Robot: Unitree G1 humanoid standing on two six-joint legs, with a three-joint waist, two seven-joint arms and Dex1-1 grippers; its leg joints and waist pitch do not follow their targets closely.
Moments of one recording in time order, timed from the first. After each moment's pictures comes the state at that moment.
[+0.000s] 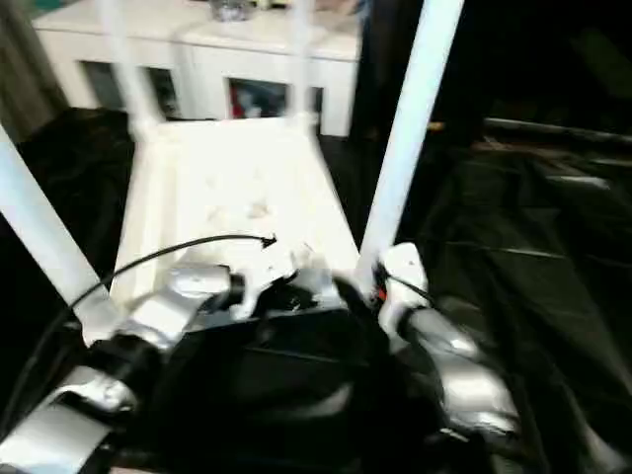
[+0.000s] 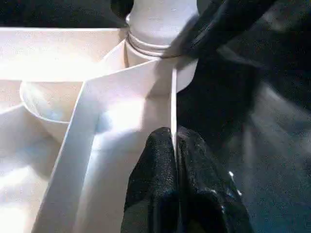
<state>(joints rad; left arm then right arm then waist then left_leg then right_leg) -0.60 0.20 -0.32 0.64 0.08 0.02 -1.19 -0.09 -0.41 0.04 0.05 0.25 0.27 0.81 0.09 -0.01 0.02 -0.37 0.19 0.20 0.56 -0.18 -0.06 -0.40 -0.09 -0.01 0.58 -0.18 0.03</state>
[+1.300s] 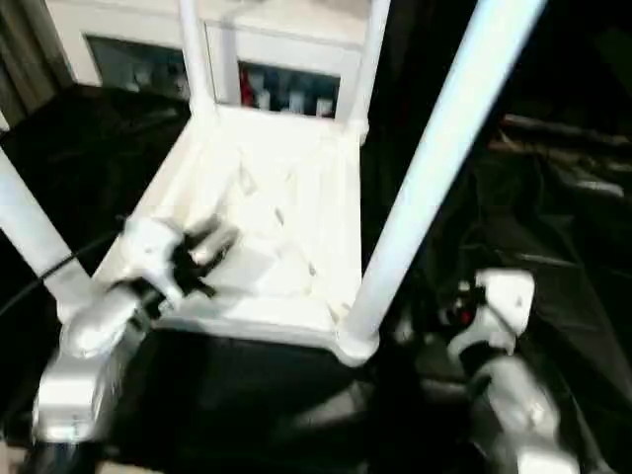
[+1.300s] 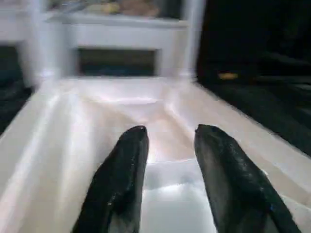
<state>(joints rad) -0.15 0.01 0.11 -0.09 -0.02 0.18 -0.42 0.16 -0.12 -0.20 -0.31 0.20 0.35 0.15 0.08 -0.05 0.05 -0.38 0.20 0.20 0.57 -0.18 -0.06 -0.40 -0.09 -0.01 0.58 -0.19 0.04</state>
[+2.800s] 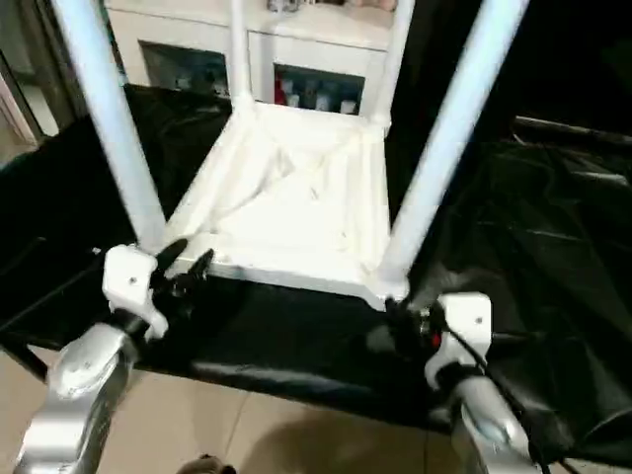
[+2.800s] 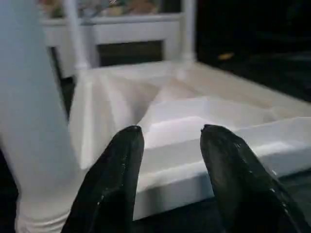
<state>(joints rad) 0.03 0.14 0.04 -0.11 -0.09 0.03 -0.46 0.22 -0.15 -0.10 -0.23 0.16 0.27 0.24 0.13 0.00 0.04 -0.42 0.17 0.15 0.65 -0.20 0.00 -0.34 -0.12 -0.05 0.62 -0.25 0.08</state>
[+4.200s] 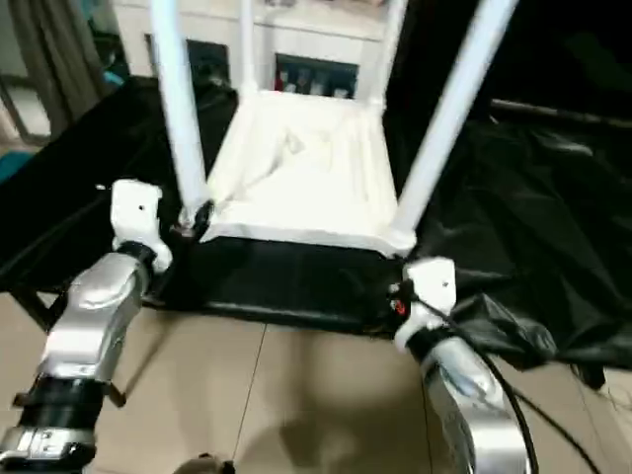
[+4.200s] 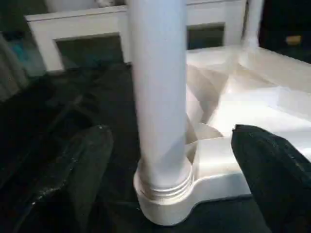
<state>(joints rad) -0.35 0.17 0.10 0.22 0.00 0.13 -0.14 0.03 -0.18 -0.01 -0.14 0.19 0.21 0.32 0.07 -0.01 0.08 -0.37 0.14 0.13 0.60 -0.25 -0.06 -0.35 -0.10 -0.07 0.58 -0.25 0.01</state>
